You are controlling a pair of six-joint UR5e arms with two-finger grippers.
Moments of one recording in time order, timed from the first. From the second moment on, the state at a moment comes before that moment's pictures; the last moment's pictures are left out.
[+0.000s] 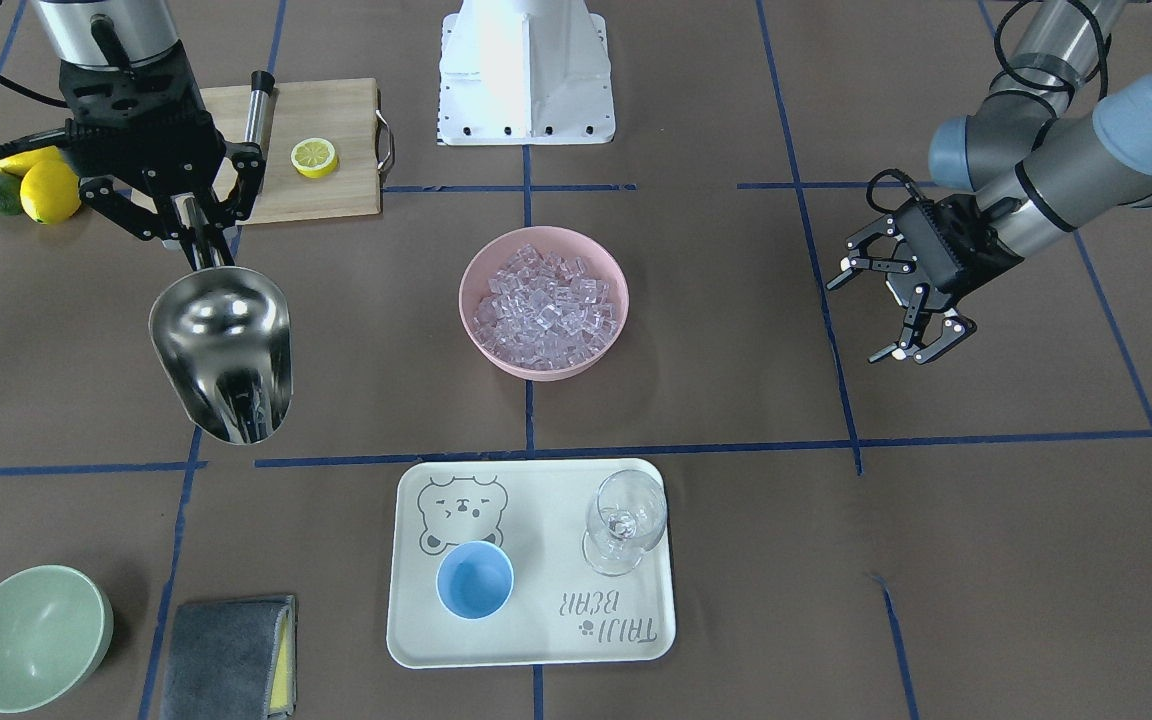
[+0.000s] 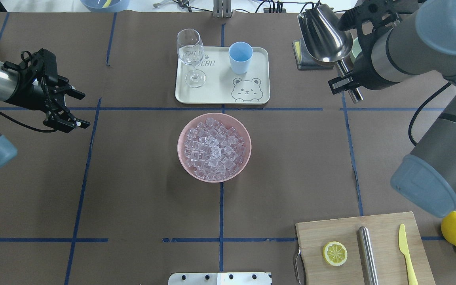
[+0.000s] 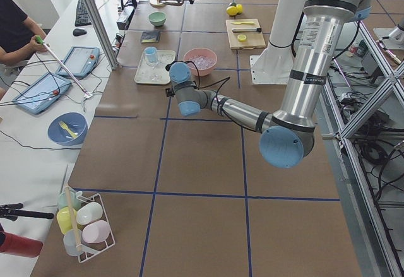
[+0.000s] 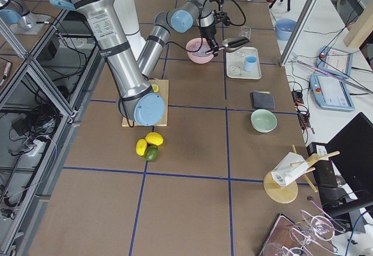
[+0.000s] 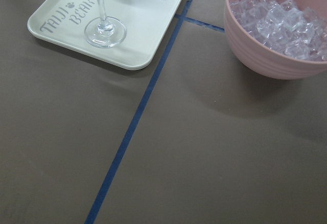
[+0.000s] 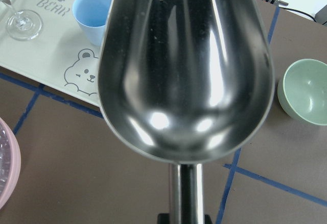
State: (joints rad) left arm -0.96 -1.79 -1.62 -2.47 -2.37 0.00; right arm 0.81 -1.10 2.18 -1.86 1.80 0.63
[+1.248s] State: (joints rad) left arm -0.88 -1.85 -1.61 -2.48 -2.37 0.01; right arm 0.70 -1.09 2.17 -1.98 1.72 0.04
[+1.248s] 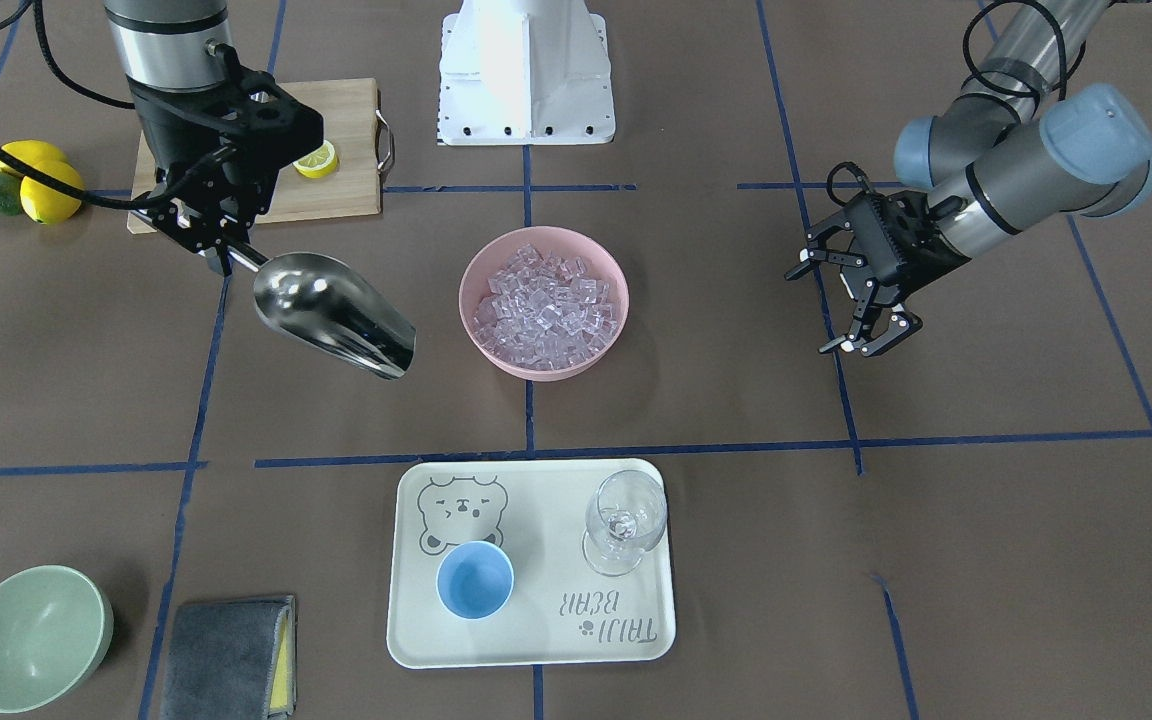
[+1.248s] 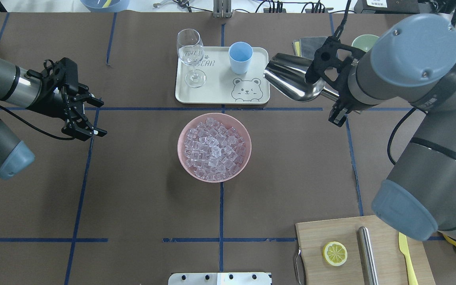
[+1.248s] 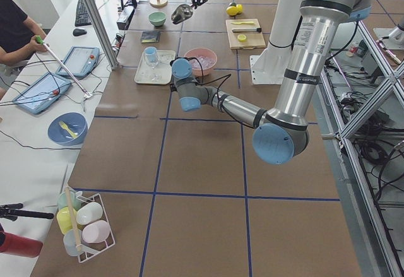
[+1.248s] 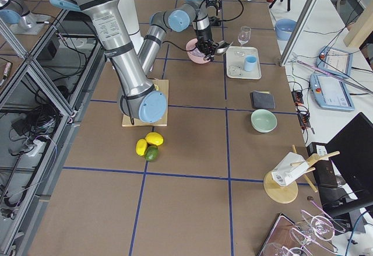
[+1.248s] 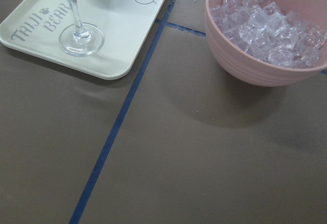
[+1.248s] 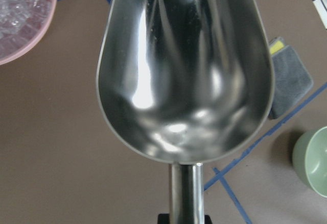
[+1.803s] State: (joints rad) left arm -0.73 -1.91 -1.57 -2.48 -2.24 0.01; right arm 0.67 -0.97 2.12 -2.20 1.80 -0.10
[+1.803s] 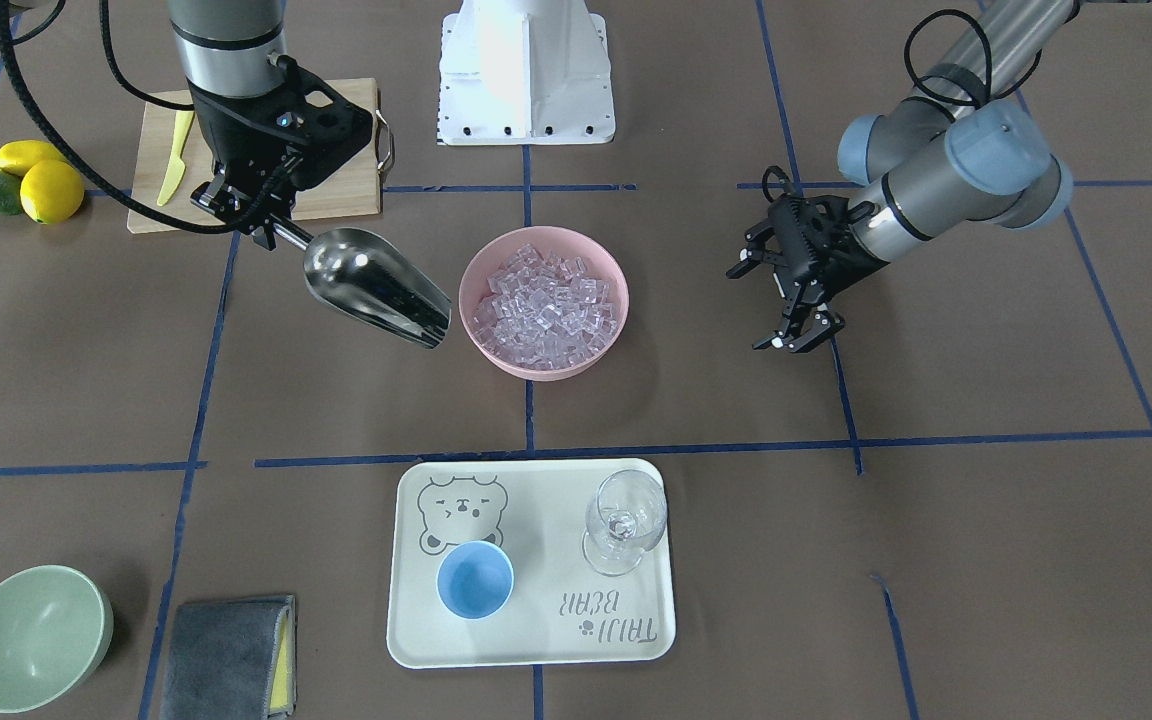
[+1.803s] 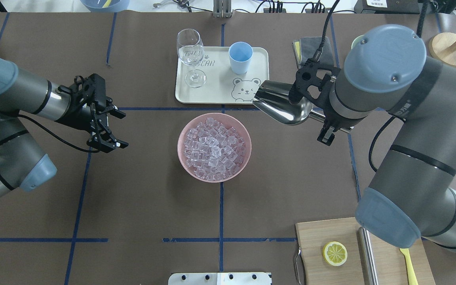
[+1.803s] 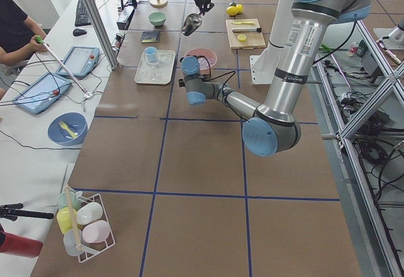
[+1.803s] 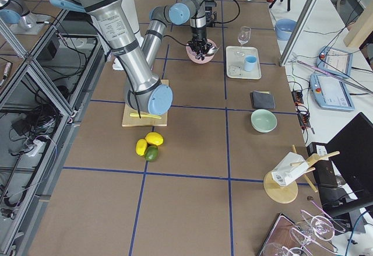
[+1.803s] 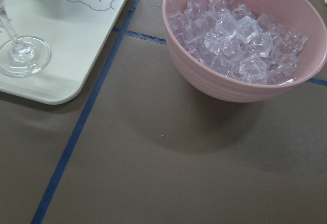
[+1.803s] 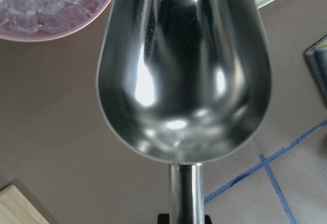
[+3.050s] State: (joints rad) left arm -0.60 -2.00 -1.46 -2.66 -2.10 -0.04; right arm 0.64 -0.79 2.02 -2.47 1.80 -0.25
